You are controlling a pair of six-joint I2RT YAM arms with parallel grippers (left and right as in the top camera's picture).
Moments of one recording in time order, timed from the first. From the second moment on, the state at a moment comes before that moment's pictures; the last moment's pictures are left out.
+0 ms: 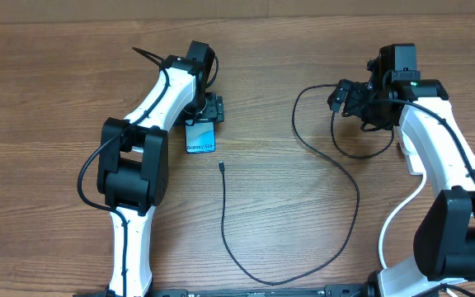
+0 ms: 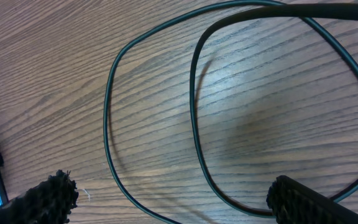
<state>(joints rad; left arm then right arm) -0.28 2.32 1.82 -1.00 -0.03 -0.36 -0.01 1.75 1.36 -0.76 -0.17 0.33</state>
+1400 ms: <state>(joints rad) -0.27 2.30 1.79 -0.97 -0.03 -0.32 -0.01 1.75 1.36 -0.76 -0.17 0.33</state>
